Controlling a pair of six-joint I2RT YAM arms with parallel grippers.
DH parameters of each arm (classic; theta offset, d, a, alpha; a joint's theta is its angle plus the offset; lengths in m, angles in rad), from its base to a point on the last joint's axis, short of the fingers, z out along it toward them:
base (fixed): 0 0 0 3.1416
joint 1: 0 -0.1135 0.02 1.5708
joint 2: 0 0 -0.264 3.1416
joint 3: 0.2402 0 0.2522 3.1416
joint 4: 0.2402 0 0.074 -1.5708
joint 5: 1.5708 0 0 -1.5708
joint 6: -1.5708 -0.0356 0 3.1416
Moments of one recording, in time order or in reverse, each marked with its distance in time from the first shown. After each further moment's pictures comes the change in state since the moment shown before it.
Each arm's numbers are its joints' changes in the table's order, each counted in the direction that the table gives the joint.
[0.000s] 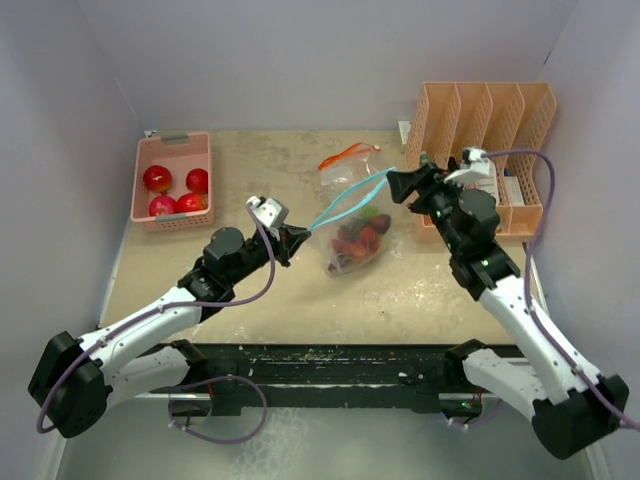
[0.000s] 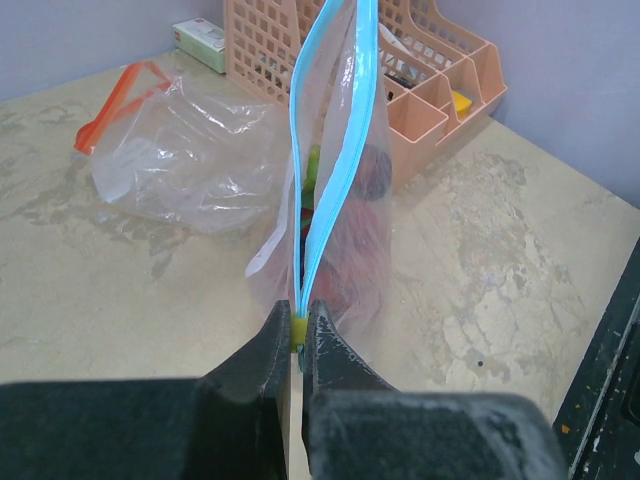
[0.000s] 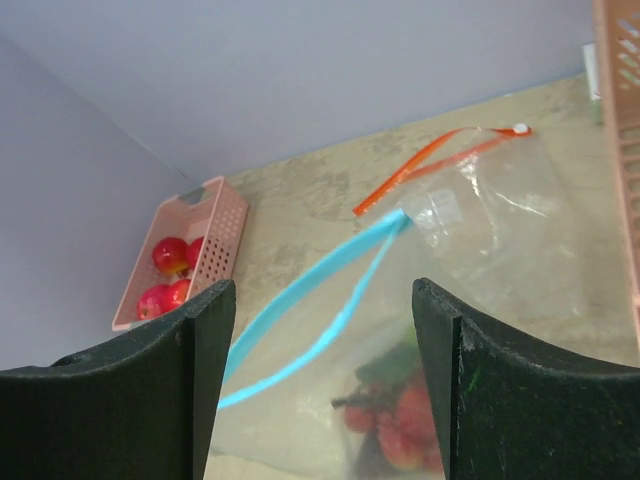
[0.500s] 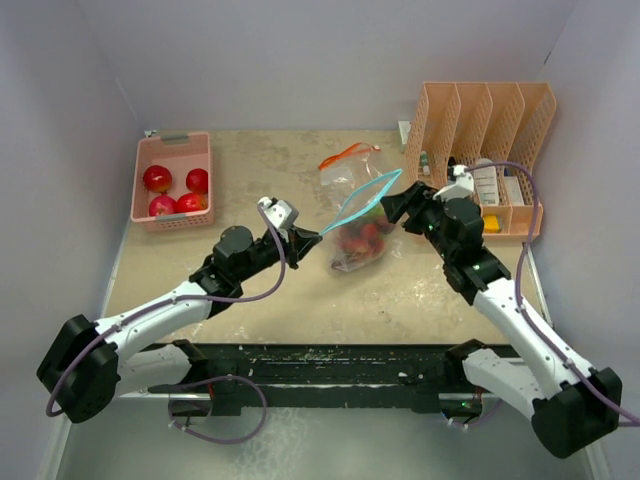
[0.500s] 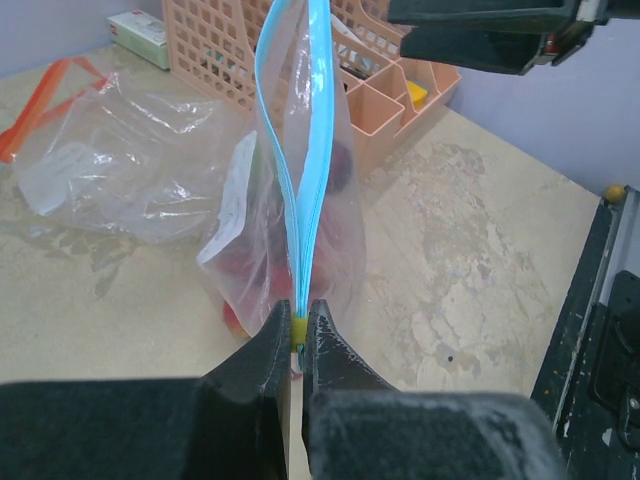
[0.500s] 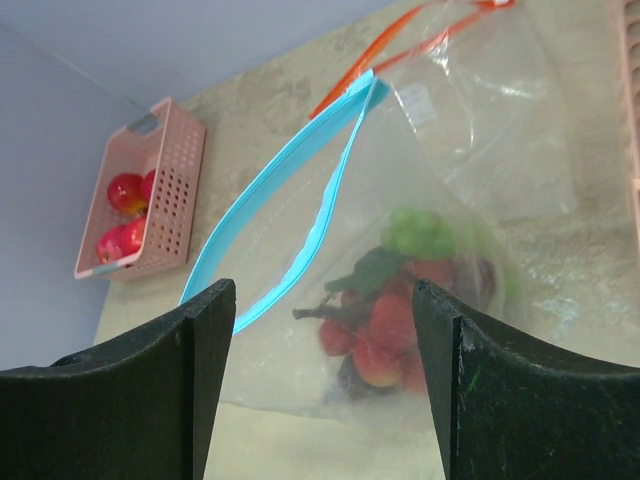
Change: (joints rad) left arm 0.013 0.089 -0.002 -0.107 0.083 0.029; right arm 0.000 -0.079 -0.130 0.117 0.011 -0.051
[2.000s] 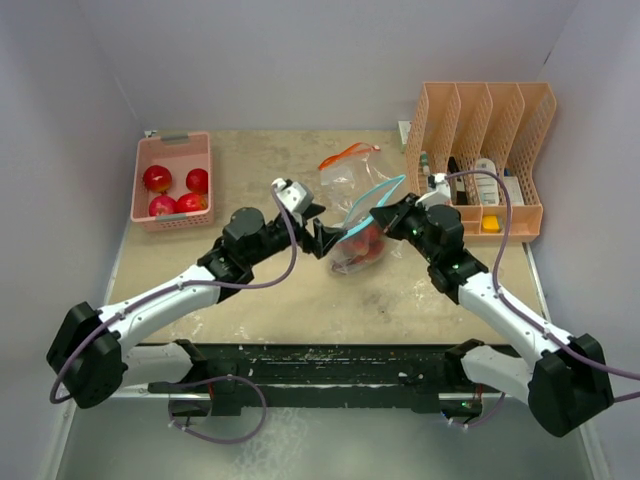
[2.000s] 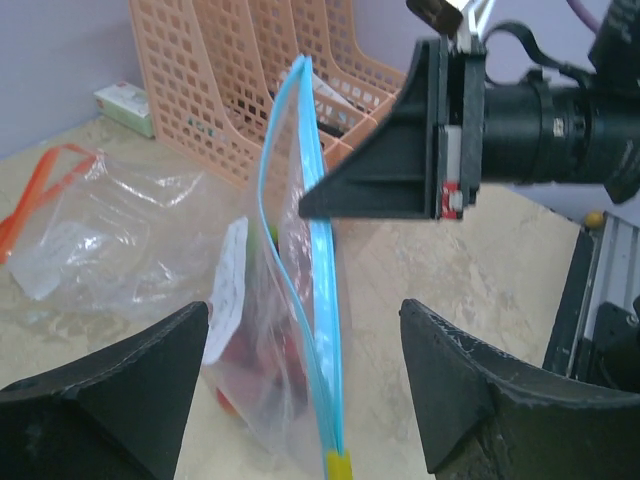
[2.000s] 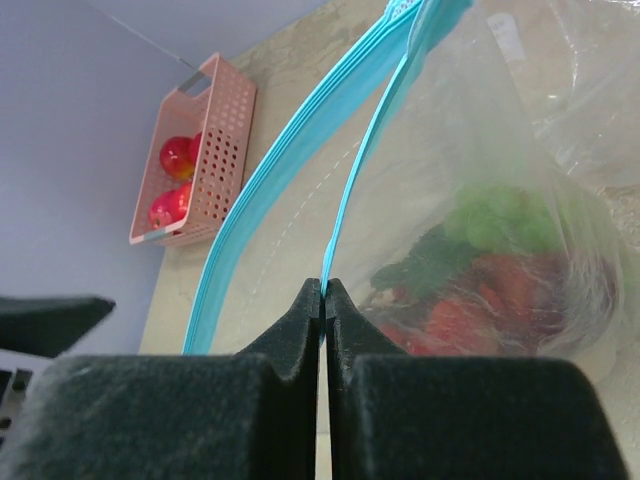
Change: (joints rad) left arm 0.045 0.080 0.164 0.047 0.011 -0.038; right arm -0.040 0.169 -0.118 -0.285 -0.126 -0.135
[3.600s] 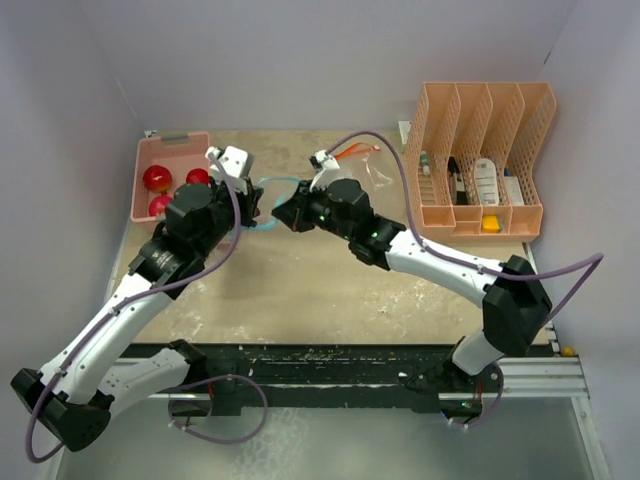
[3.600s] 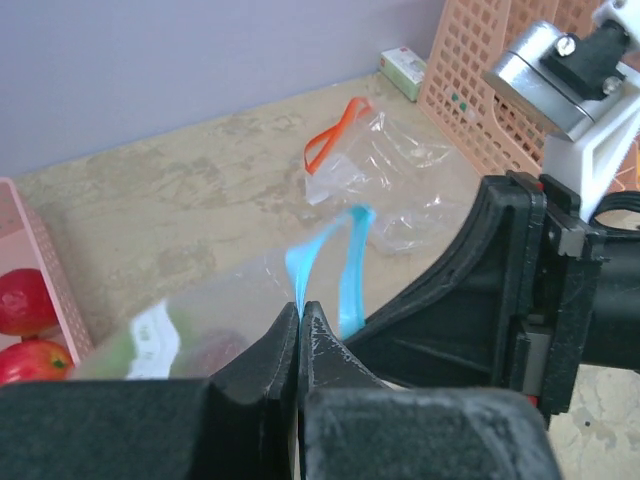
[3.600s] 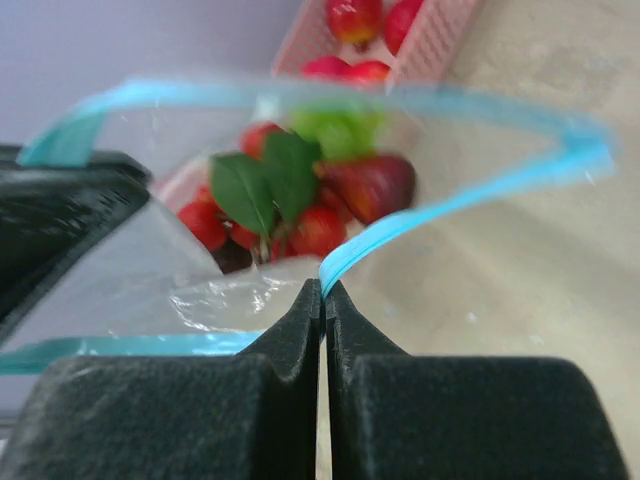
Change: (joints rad) left arm -0.180 -0.223 0.336 0.708 -0.350 -0.085; right arm -0.429 0.498 0.574 0.061 -0.018 0.122
